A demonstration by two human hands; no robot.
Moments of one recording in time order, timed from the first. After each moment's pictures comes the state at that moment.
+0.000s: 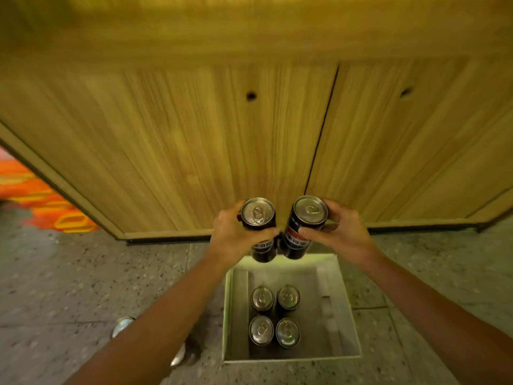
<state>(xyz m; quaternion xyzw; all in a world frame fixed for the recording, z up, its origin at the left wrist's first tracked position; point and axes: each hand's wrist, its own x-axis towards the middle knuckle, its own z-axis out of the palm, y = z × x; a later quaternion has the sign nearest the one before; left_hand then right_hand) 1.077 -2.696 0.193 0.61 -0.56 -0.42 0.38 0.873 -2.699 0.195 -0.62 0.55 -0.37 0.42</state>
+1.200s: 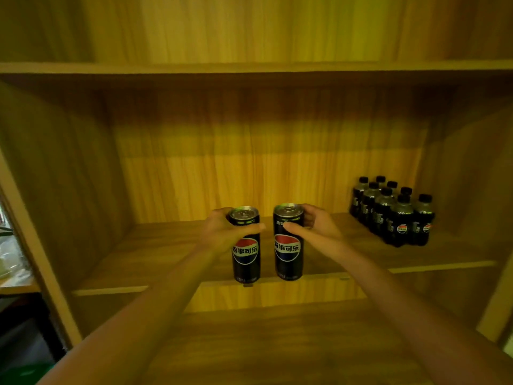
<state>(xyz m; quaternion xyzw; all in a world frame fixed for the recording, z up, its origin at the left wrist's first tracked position) 1.082 -2.776 1.016 0.57 -0.61 -0.31 0.45 0.889 -2.781 1.008 -0.68 0.48 -0.46 0.31</state>
